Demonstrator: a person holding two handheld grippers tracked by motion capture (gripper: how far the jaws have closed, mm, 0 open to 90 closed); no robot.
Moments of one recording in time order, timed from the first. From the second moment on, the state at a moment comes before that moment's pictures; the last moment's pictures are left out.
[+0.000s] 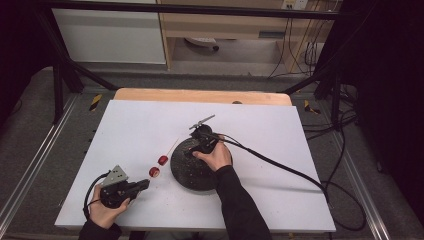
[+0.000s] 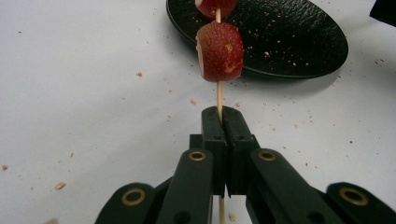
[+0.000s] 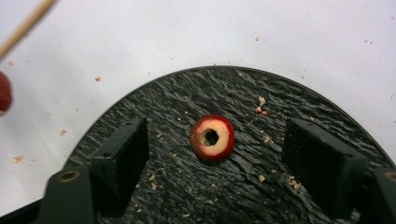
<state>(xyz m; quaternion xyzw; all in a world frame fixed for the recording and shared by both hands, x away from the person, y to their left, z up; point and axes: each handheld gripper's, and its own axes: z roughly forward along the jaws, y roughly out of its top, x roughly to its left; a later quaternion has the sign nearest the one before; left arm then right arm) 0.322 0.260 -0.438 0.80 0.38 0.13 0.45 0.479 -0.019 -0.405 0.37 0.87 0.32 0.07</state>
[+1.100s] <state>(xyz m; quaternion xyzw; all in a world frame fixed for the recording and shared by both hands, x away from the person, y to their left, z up) 0.323 0.259 -0.439 0.80 0.39 0.13 0.45 0.491 -0.011 -0.416 0.37 0.88 0.29 0.02</state>
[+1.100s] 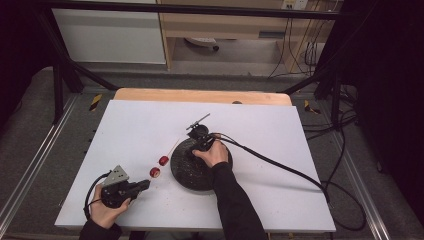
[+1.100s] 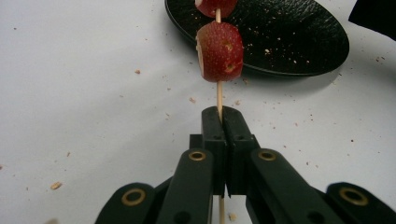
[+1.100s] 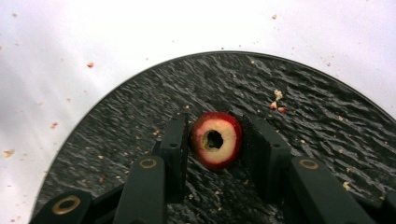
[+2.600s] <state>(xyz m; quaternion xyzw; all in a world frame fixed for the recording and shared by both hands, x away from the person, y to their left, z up) 0.321 0.245 -0.438 0.80 0.38 0.13 0.45 0.427 -0.084 -0.397 0.42 0.79 0.45 0.02</state>
